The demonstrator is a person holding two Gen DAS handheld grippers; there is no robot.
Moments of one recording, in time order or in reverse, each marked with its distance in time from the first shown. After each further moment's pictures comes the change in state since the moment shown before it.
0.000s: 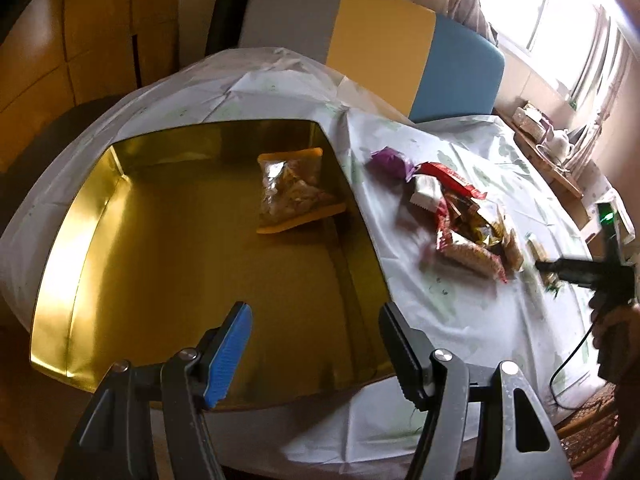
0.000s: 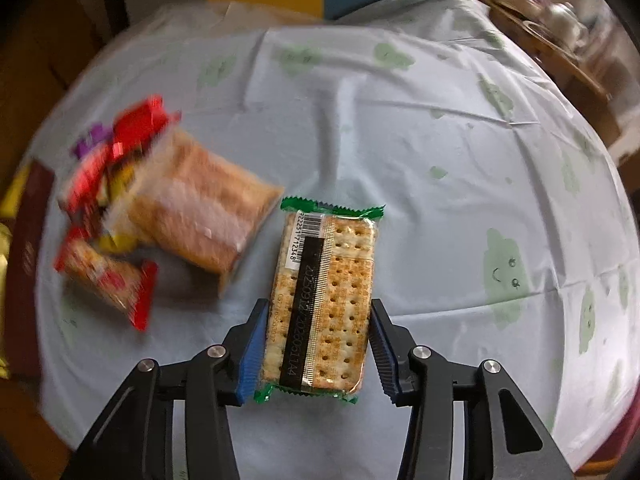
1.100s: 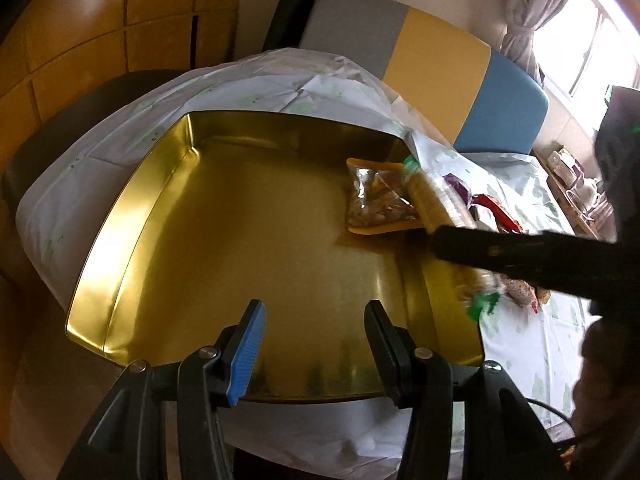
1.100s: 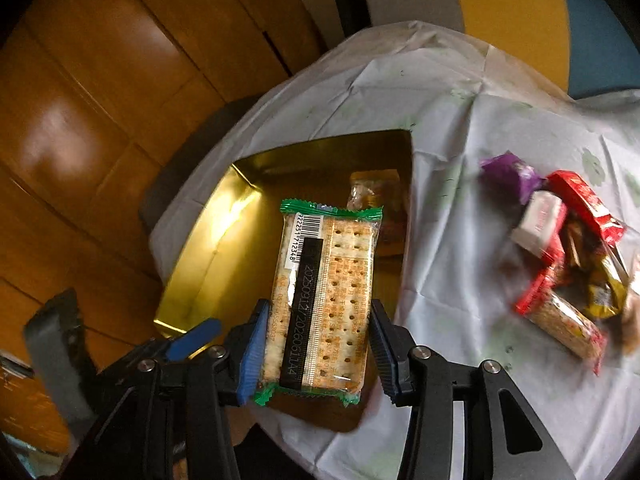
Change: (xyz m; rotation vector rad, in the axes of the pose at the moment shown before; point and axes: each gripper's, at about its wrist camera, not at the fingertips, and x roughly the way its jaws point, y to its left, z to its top) left arm -0.008 0.062 -0.011 -0.163 -0.045 0.065; right arm -0.043 0.316 -0.062 -0.424 -0.005 0.466
